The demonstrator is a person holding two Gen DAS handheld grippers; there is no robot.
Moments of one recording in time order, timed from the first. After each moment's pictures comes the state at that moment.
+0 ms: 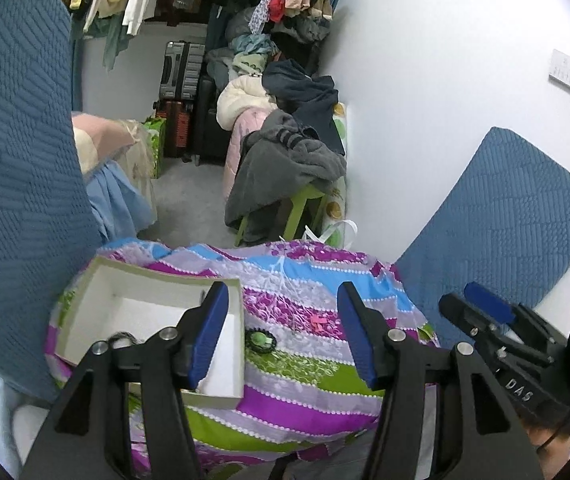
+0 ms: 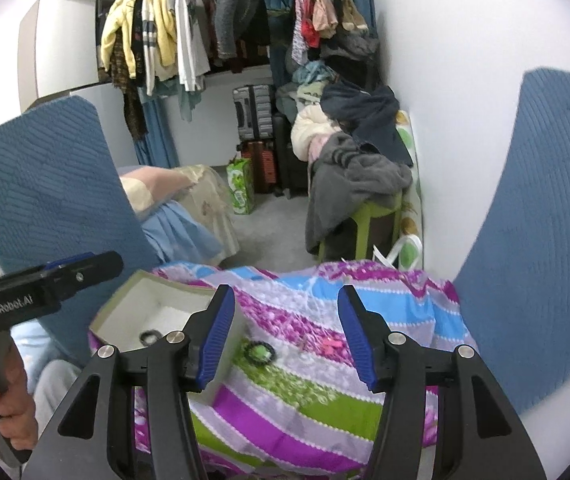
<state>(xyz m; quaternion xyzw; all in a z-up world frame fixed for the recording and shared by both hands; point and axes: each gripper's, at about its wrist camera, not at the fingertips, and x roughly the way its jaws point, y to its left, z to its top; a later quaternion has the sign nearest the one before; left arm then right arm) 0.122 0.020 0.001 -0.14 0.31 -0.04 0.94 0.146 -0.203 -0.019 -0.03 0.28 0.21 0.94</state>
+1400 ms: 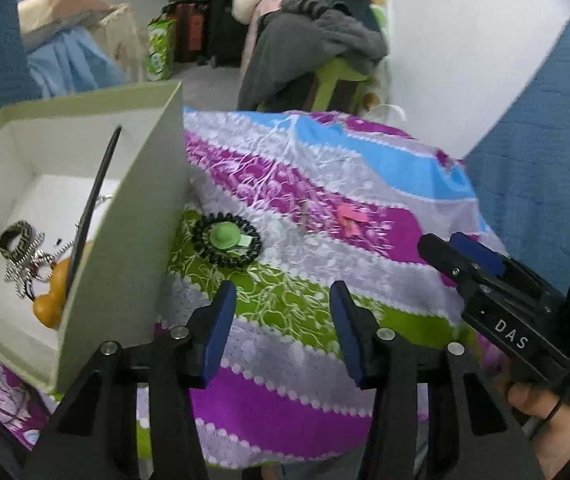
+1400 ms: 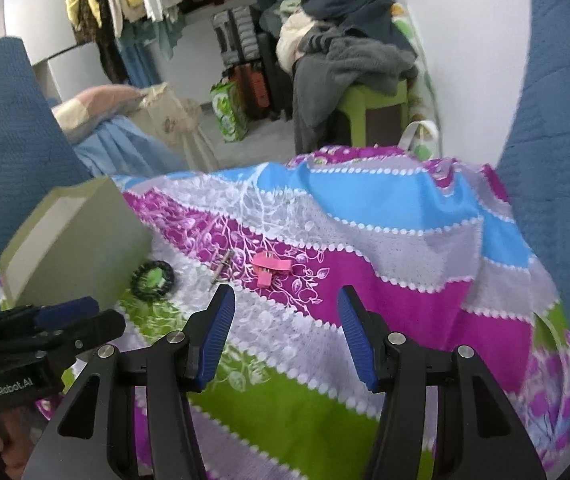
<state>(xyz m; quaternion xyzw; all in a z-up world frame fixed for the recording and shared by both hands) 0.215 -0.064 -0.203 -0.14 0.46 0.02 0.88 0.282 -0.249 -0.221 -0.01 0.40 0.25 0.88</state>
